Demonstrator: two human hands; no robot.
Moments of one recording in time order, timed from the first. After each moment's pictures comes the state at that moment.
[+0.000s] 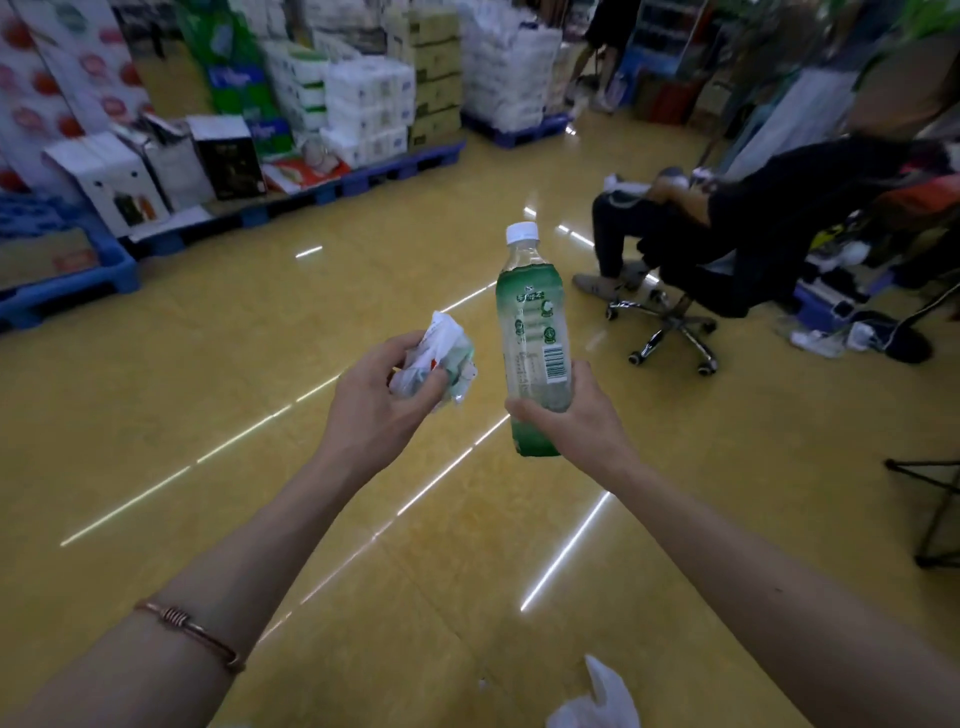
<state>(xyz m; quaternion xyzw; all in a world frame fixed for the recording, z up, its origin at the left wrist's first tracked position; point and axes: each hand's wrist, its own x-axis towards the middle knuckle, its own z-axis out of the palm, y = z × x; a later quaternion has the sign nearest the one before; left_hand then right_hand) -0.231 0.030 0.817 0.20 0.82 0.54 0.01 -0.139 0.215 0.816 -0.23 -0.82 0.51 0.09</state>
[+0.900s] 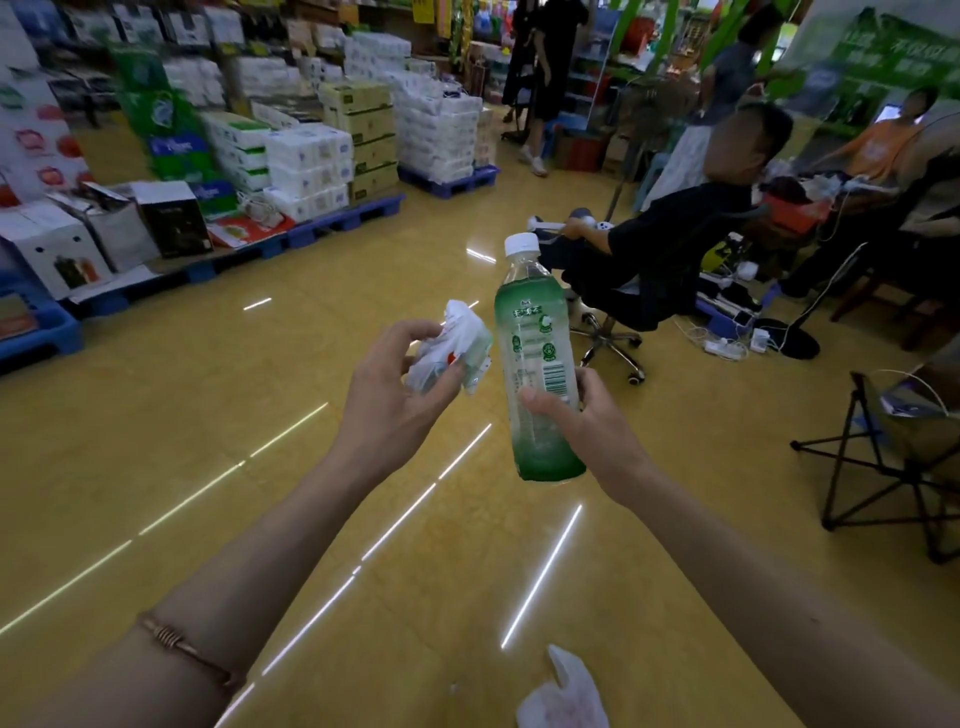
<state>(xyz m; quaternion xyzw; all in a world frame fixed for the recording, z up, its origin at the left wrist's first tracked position) -0.114 0.037 0.918 0.32 0.74 0.59 0.01 -0.004 0.203 0.908 -0.26 -0.73 0.61 0.15</state>
